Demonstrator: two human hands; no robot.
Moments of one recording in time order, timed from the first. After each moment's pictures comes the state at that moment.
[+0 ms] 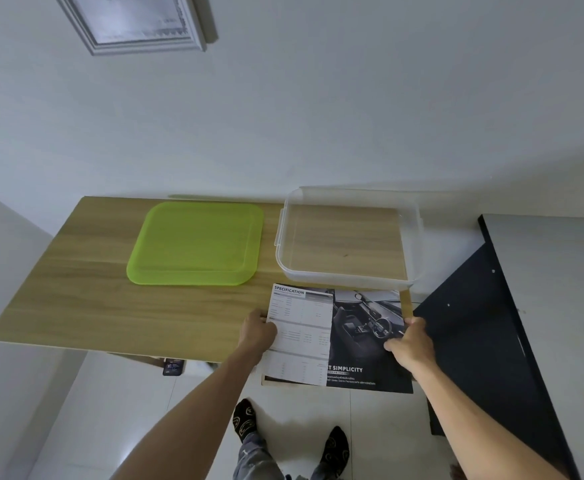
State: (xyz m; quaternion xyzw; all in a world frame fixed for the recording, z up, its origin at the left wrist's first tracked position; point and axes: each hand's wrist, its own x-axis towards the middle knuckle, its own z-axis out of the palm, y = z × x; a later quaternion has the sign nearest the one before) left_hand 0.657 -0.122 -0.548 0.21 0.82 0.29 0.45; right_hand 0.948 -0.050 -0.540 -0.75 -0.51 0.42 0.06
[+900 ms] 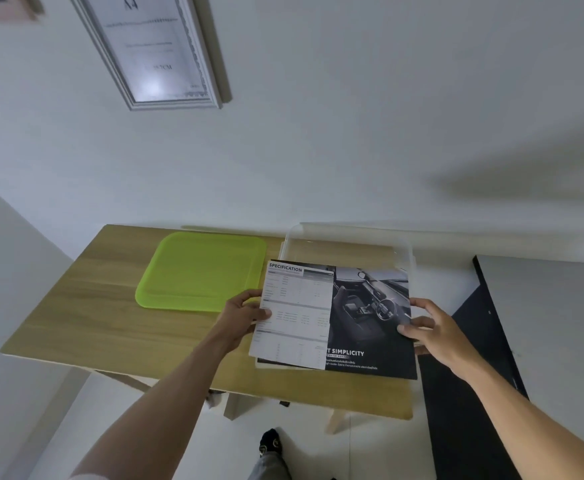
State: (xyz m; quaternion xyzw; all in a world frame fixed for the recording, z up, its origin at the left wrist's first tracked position) left_hand 0.631 -0.096 -0.452 0.21 0.66 0.48 0.54; right_hand 1.003 0.013 -0.454 -0.56 -0.57 0.57 0.19
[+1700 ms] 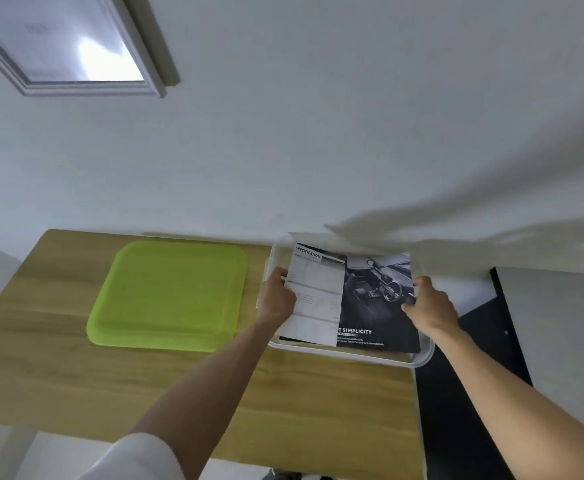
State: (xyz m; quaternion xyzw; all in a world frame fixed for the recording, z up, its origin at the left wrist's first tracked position) left_hand 0.656 0.093 -0.499 0.36 0.81 0.29 0.35; right_hand 0.931 0.169 -0.483 -0.69 -0.67 0.26 -0.01
